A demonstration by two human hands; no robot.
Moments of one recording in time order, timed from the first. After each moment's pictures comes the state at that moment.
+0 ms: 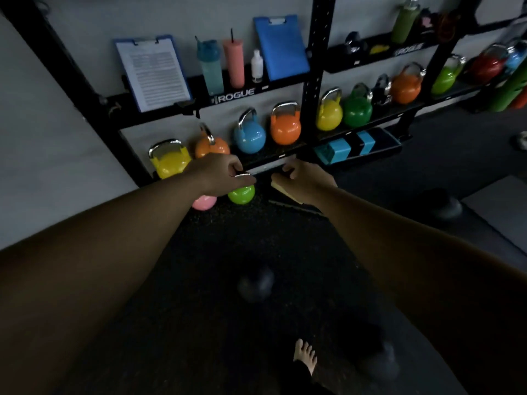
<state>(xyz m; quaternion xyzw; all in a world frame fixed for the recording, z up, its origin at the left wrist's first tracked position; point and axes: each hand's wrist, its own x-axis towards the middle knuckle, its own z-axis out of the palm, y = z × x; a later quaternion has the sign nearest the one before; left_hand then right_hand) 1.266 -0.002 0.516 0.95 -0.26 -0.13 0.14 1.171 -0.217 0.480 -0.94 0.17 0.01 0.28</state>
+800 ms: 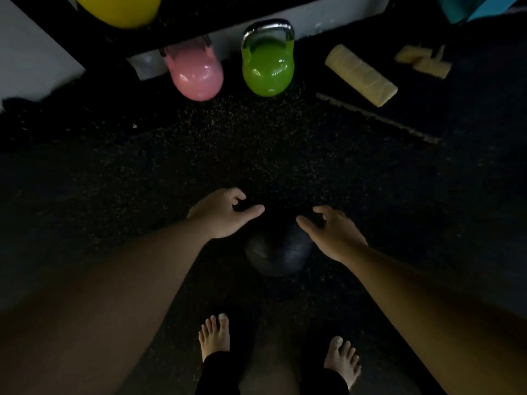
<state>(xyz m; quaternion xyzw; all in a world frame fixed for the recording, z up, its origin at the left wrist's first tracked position) 1.391 0.033 -0.110 0.91 -0.04 -0.38 0.18 1.287 -0.205 -0.143 -0.86 0.25 0.30 0.33</state>
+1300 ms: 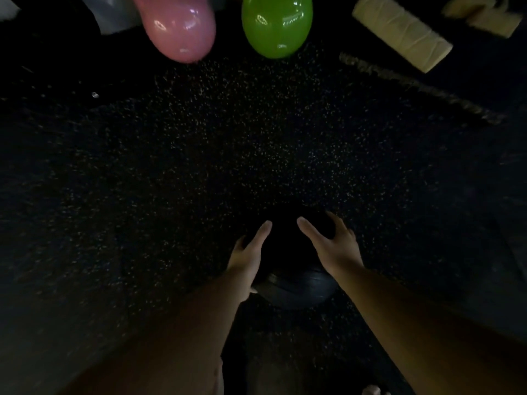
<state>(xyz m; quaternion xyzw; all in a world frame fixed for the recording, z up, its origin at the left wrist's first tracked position) 1.335 0.018 -0.323 0.65 0.38 -0.42 0.51 1.301 -0.159 -0.335 -0.75 0.41 0.21 0.48</state>
